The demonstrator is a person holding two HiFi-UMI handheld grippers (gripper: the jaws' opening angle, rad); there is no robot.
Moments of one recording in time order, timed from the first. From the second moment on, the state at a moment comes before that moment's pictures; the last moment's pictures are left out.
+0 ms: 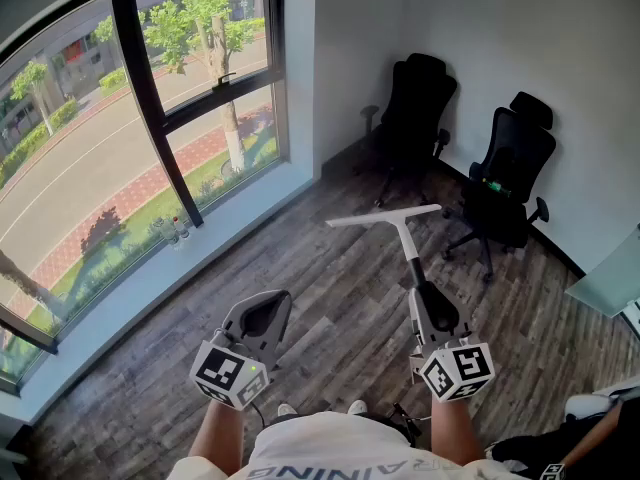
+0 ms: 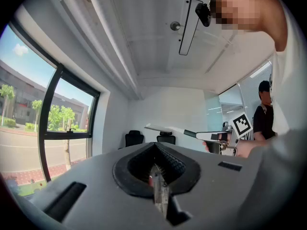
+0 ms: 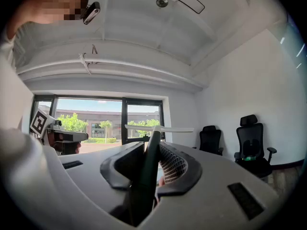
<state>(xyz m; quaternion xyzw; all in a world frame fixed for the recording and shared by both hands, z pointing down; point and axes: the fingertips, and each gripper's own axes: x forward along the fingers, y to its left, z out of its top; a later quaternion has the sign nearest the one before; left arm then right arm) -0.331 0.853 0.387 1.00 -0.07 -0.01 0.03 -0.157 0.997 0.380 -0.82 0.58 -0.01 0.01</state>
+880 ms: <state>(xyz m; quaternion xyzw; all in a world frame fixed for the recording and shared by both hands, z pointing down) -0.305 0.873 0.387 1.00 -0.08 0.01 0.02 -0.136 1.012 0.383 -0.80 0.59 -0.01 0.04</state>
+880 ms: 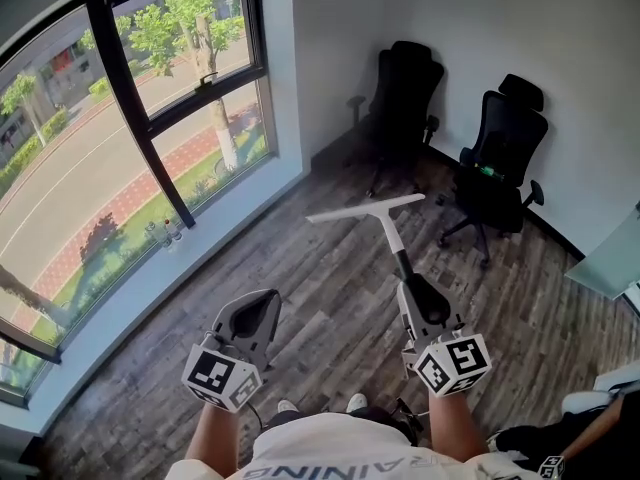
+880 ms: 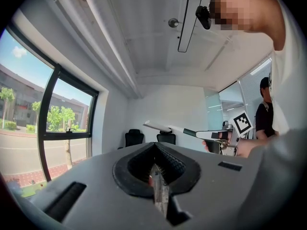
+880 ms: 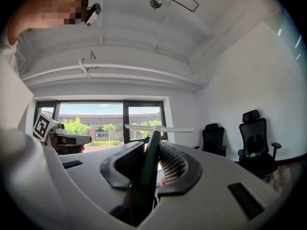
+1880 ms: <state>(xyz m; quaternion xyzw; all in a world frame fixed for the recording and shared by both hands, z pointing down) -0.207 0.922 0.409 0.99 -0.13 0.03 0.02 -0.008 1.062 0.422 -0.79 0.61 -0.04 0.05</state>
